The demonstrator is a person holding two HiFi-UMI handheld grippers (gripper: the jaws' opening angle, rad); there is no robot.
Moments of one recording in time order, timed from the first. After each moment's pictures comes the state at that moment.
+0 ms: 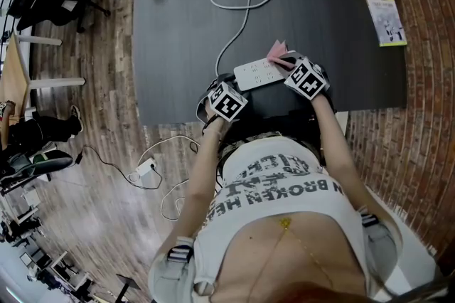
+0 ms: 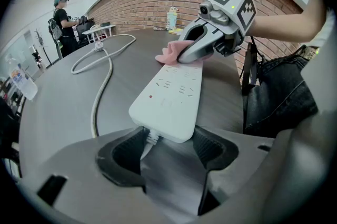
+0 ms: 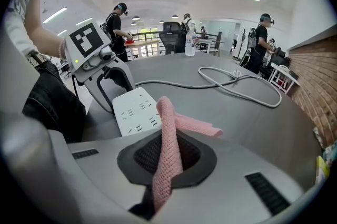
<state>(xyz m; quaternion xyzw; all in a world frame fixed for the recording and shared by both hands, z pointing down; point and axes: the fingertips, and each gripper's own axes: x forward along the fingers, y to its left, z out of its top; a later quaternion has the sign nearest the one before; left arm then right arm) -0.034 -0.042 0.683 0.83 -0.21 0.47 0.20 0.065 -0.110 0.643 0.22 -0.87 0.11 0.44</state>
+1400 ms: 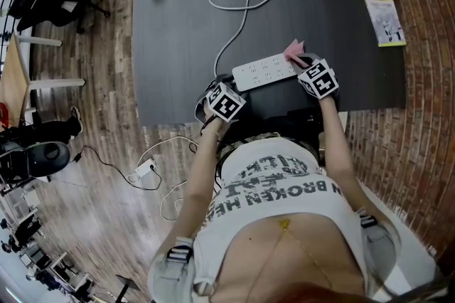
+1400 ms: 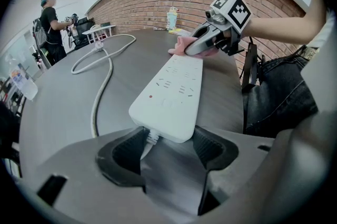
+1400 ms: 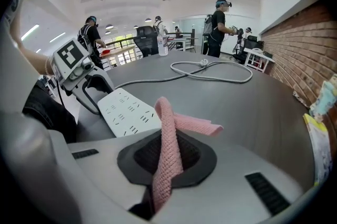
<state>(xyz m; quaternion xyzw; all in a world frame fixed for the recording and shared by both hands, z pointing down) -0.034 -0.042 0.684 0.83 -0.21 0.48 0.20 0.130 -0.124 0.643 0.33 -0.83 0.18 0.41</state>
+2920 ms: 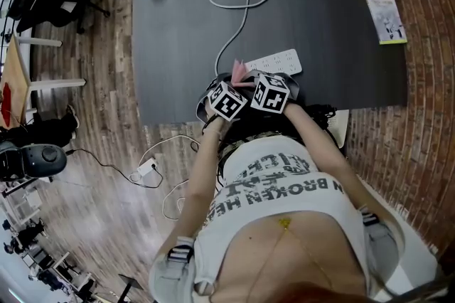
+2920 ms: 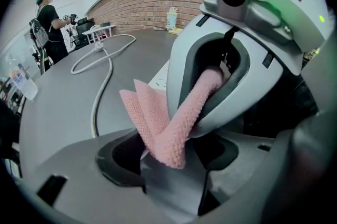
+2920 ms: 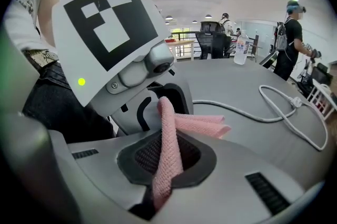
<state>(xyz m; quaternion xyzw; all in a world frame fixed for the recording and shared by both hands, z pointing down) -0.040 -0.044 0.686 0.83 -0.22 0.48 0.20 -0.066 -0.034 0.640 0.04 -0.90 0.07 0.44</state>
